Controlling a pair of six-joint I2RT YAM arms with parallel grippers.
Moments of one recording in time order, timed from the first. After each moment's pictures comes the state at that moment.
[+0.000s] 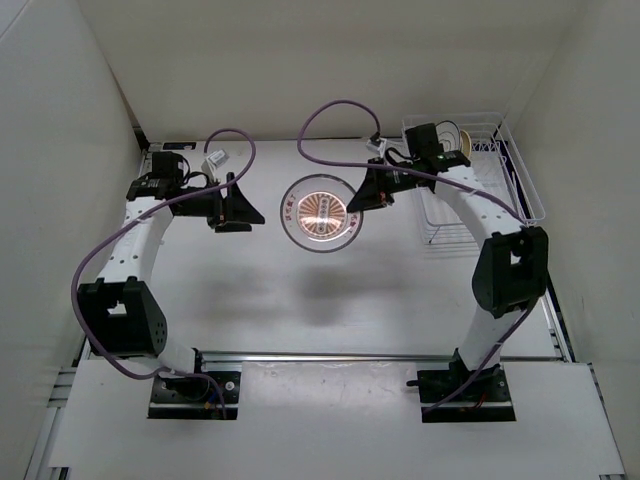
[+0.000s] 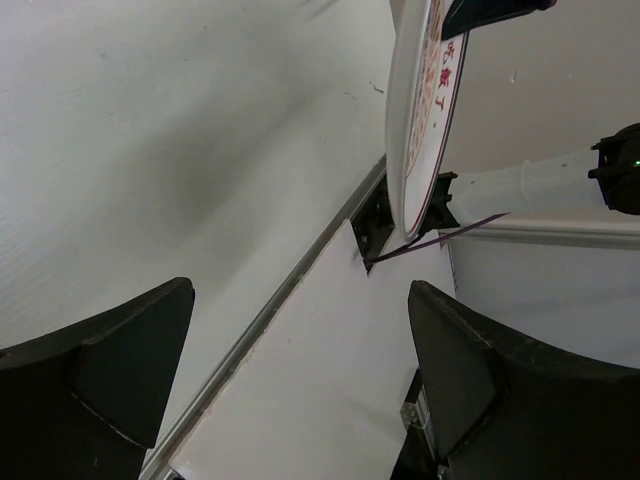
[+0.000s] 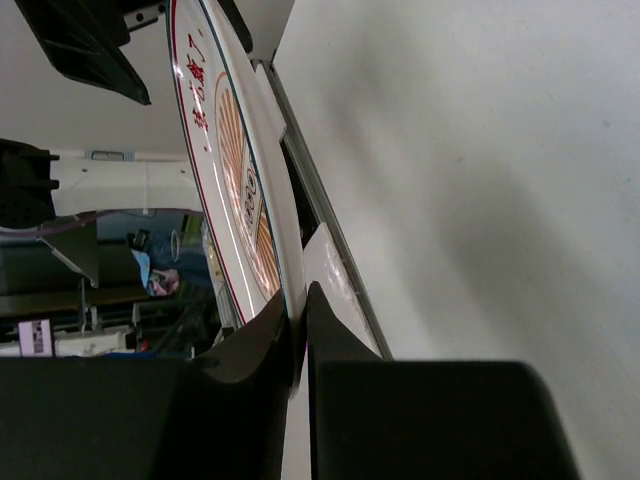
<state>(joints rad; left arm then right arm) 0.03 1.49 1.33 -0.90 1.09 -0.06 0.28 1.79 1.61 -0.72 -1.14 0.26</state>
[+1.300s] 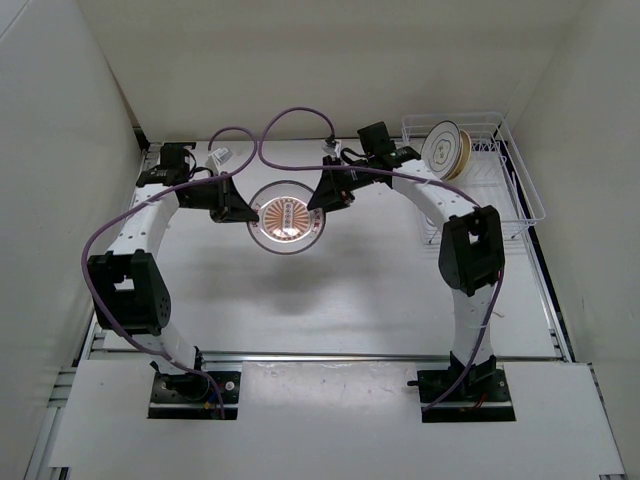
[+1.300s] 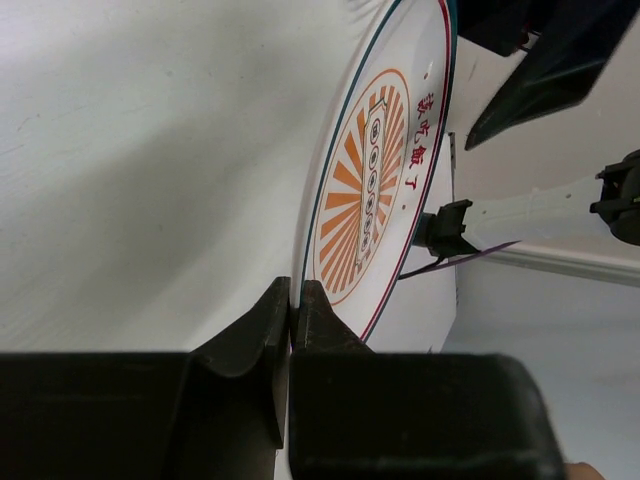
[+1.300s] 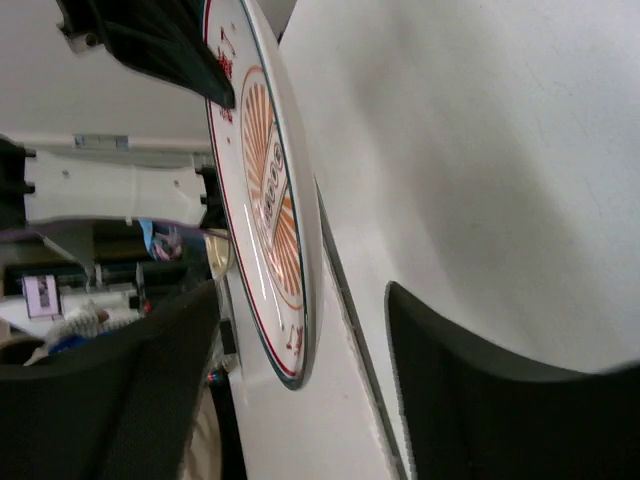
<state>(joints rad) 0.03 1.66 1.40 -0.86 1.04 -0.10 0.47 2.07 1.84 -0.62 -1.13 0.37</state>
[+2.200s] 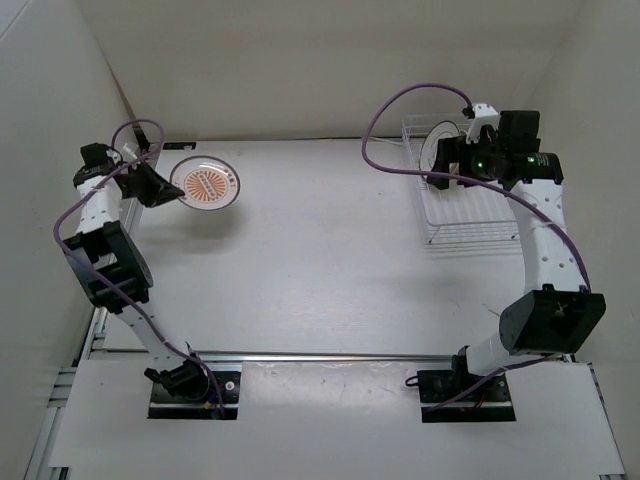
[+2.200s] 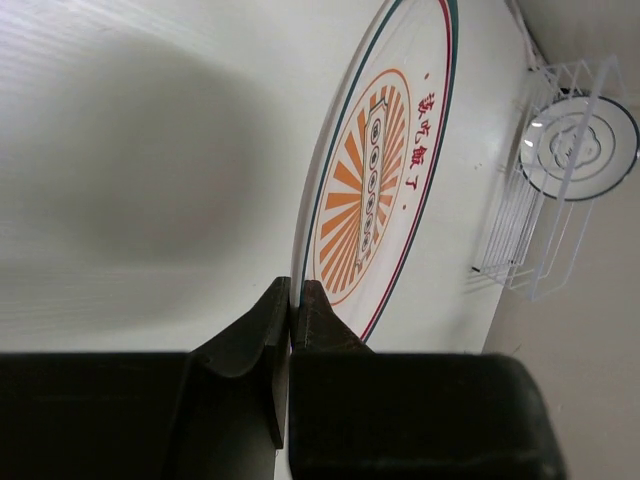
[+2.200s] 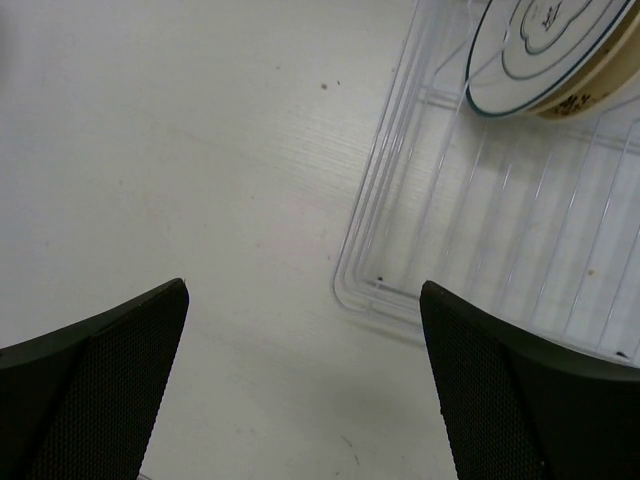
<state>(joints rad) 0.41 1.88 1.63 -0.72 0.75 -0.31 -0.01 1.51 1.65 -0.83 -0.42 -0.13</state>
